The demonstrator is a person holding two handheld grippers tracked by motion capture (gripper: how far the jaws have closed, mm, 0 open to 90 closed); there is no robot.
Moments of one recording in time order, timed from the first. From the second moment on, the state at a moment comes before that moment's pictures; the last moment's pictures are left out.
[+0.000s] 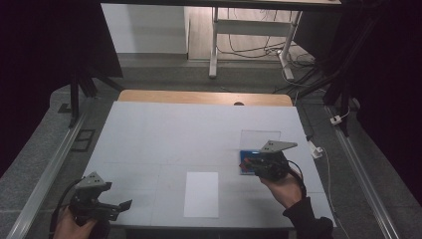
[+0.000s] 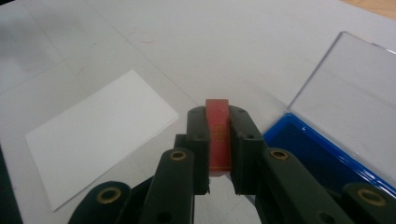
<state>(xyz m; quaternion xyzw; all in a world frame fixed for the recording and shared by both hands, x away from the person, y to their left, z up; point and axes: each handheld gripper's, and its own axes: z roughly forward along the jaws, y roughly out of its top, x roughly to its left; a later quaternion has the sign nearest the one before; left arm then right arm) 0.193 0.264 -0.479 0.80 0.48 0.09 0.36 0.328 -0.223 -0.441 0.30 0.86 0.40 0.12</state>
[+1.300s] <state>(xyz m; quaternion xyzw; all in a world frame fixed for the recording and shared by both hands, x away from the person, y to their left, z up) 0.194 0.264 -0.479 0.80 0.48 0.08 0.36 0.313 -0.151 -0.460 0.22 0.90 0.38 0.07</state>
